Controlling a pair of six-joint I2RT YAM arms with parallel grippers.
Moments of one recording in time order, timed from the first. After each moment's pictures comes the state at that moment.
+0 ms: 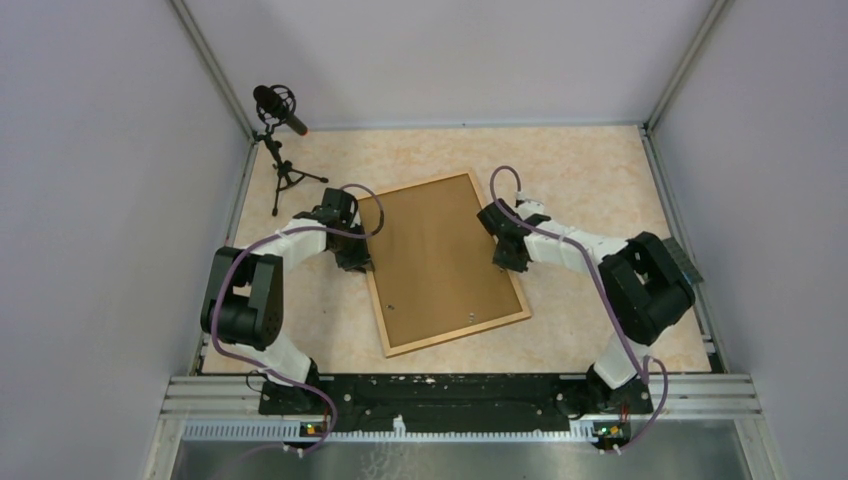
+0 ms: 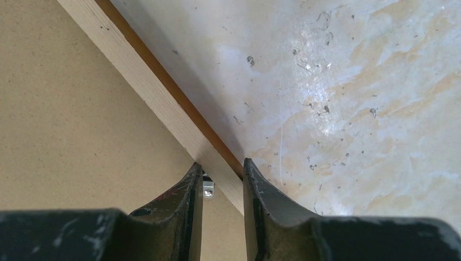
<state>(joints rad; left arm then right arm) -0.21 1.63 0.94 -0.49 0.19 -0.44 0.63 1.71 1.01 -0.54 0.41 0.91</state>
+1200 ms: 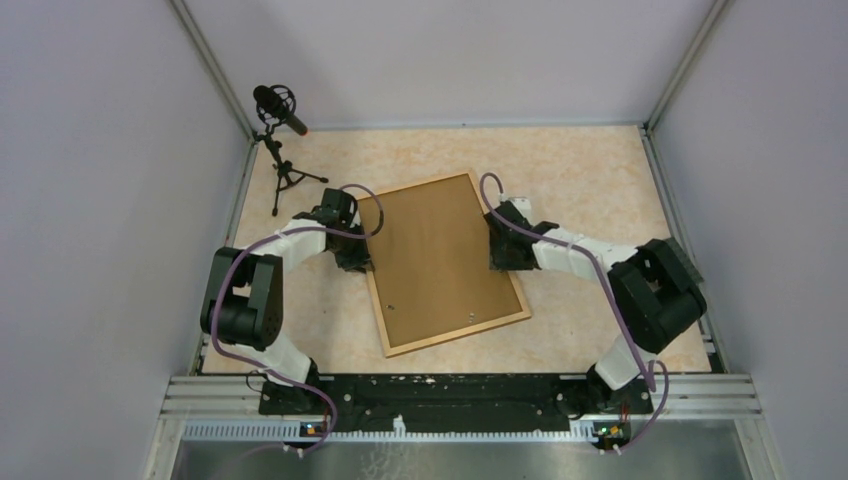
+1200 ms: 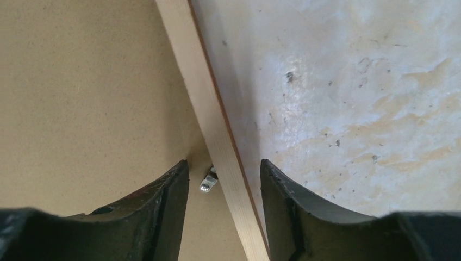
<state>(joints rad) -0.21 1.63 0.94 -0.48 0.20 -0.44 0.63 1.65 0.96 -0.41 0.34 0.56</state>
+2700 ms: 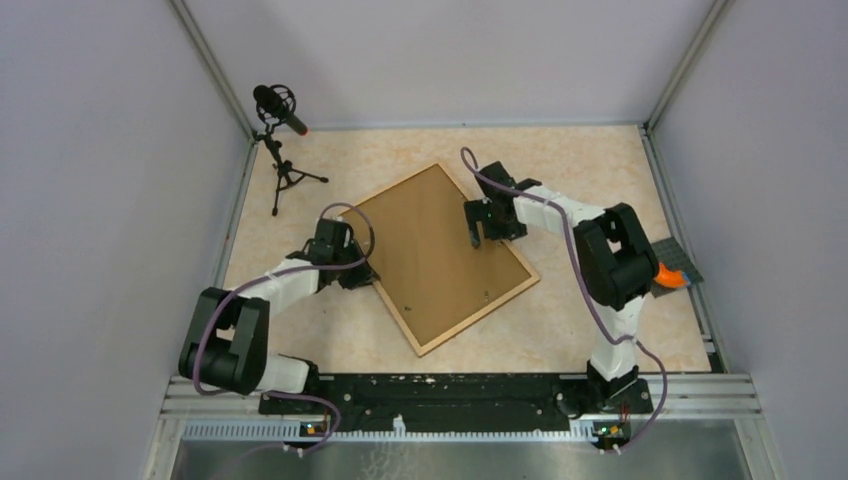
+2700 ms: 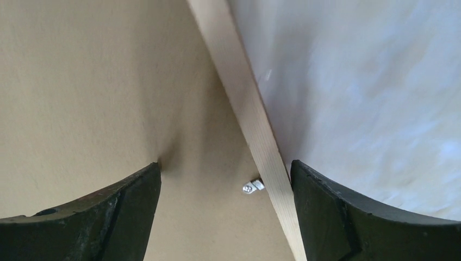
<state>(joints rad) -0.23 1.41 0.62 -0.19 0.23 -0.69 0.54 1.92 1.32 -0.56 0.07 0.31</state>
